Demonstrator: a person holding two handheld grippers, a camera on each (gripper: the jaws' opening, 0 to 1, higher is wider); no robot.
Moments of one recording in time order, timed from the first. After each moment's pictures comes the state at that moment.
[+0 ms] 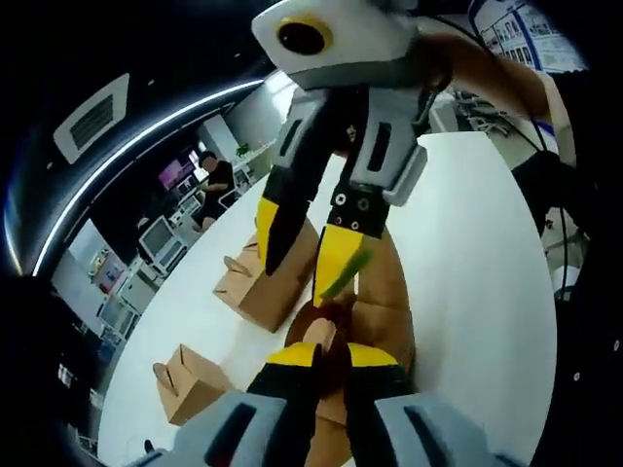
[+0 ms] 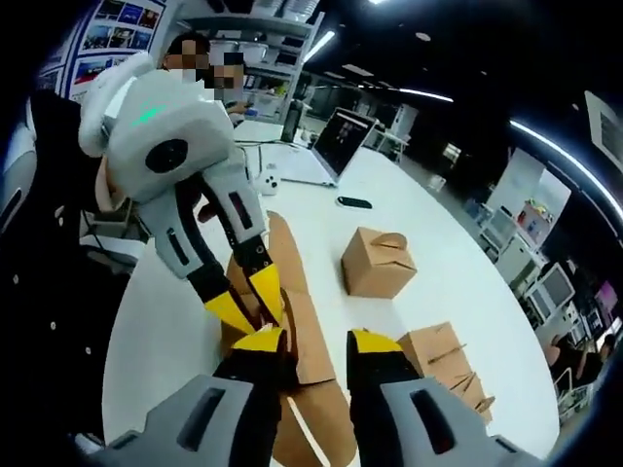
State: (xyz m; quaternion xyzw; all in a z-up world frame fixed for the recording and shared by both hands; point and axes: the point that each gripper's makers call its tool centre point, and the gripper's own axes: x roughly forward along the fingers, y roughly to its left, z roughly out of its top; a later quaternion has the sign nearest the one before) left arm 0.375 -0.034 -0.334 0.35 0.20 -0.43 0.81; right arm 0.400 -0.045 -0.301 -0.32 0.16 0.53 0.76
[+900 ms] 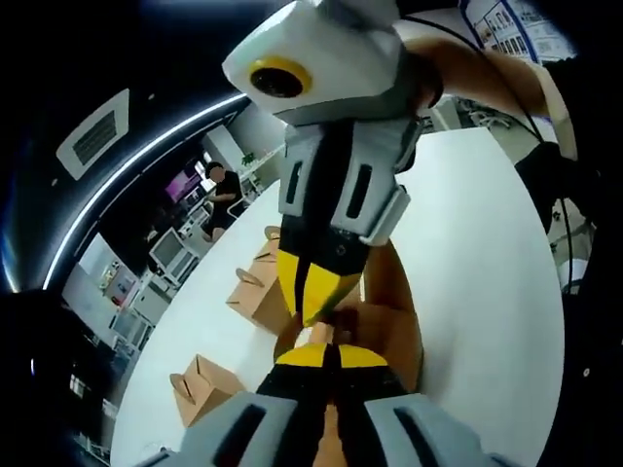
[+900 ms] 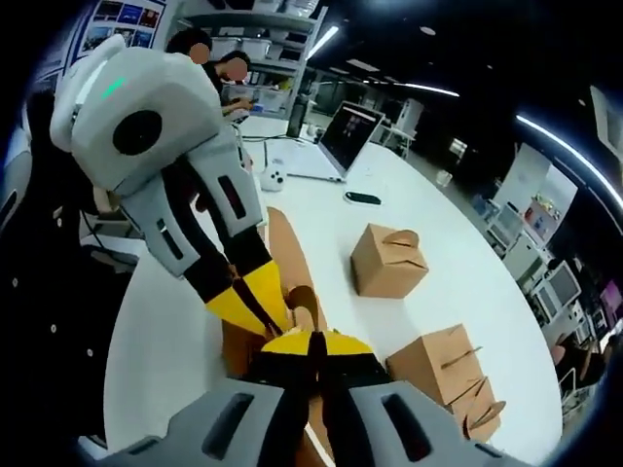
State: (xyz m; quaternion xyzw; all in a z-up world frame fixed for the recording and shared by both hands) left arm 0.373 -0.034 -0.318 0.37 0.16 -0.42 0.81; right arm 0.397 -0.033 -0.308 -0.33 0.17 0.54 0.76
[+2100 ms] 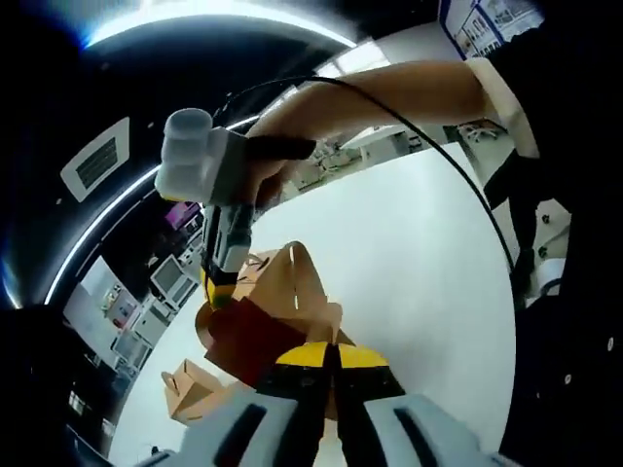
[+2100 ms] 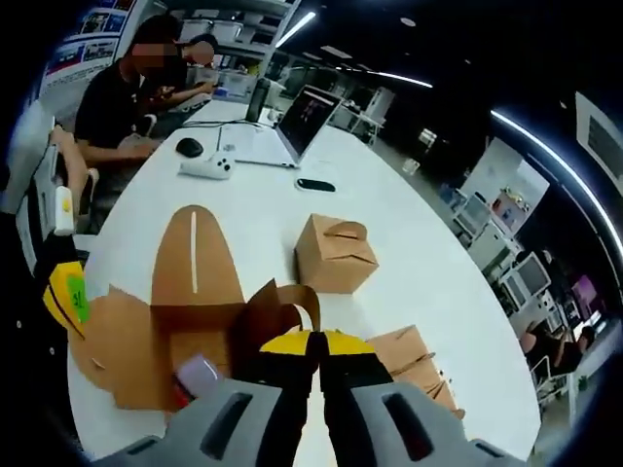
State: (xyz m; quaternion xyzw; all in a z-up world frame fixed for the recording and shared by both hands) left arm 0.290 -0.032 -0.328 0.35 0.11 -0.45 0.81; right arm 0.463 -0.035 -0.302 -0.35 0.18 0.46 0.79
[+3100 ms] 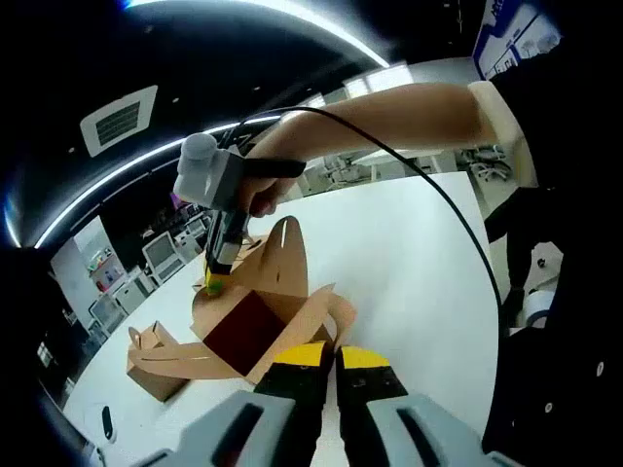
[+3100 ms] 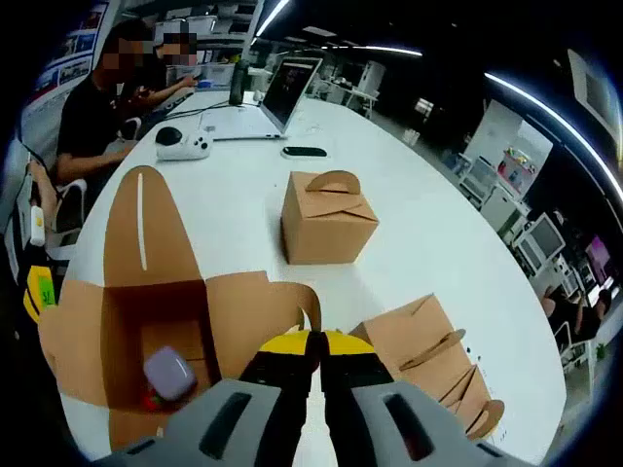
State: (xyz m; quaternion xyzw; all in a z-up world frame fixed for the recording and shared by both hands) left arm 0.280 -0.023 -0.356 0.26 0.13 -0.46 0.84; right arm 0.507 -0.042 -0.359 -0.32 0.26 0.46 0.79
